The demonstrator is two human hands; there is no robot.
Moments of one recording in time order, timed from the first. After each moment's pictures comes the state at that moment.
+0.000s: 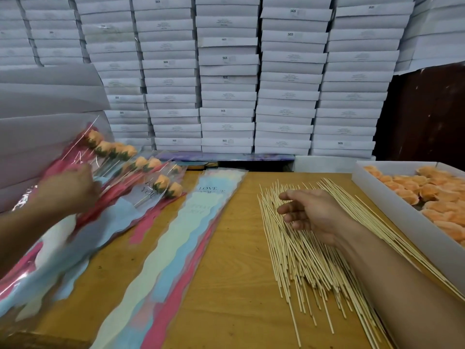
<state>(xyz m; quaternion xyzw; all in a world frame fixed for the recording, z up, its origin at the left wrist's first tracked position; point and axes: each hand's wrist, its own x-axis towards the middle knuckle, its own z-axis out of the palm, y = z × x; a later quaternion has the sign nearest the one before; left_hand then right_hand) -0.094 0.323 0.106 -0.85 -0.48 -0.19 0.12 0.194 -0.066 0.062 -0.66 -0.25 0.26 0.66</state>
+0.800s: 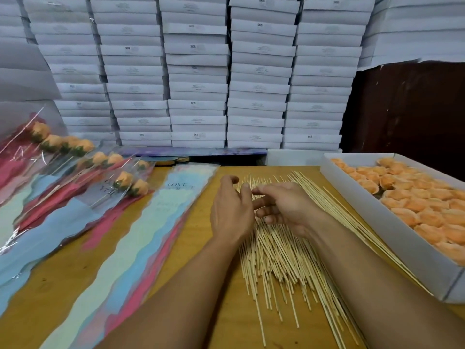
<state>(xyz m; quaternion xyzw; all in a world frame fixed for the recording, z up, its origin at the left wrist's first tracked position) 0.124 0.035 0.034 -0.80 -0.24 -0.42 -0.36 0.202 -0.068 0.059 -0.67 -0.25 0.25 0.65</state>
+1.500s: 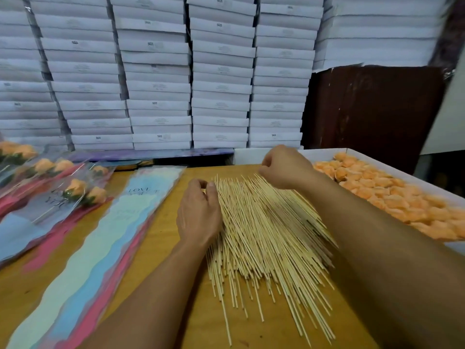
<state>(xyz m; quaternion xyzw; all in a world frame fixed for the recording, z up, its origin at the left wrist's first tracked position) 0.130 0.032 0.030 -0.81 -0.22 -0.42 -0.34 0.245 -0.110 0.122 -0.93 -0.28 -0.09 0.21</state>
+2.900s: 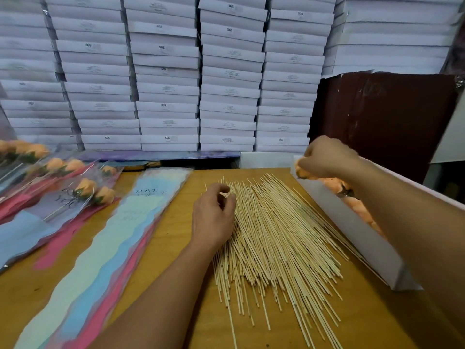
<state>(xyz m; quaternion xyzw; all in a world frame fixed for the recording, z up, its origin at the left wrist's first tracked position) 0.127 0.028 0.036 -0.82 -0.16 -0.37 -0.41 0.281 -0.152 0.153 -0.97 -0.18 -0.11 0.14</state>
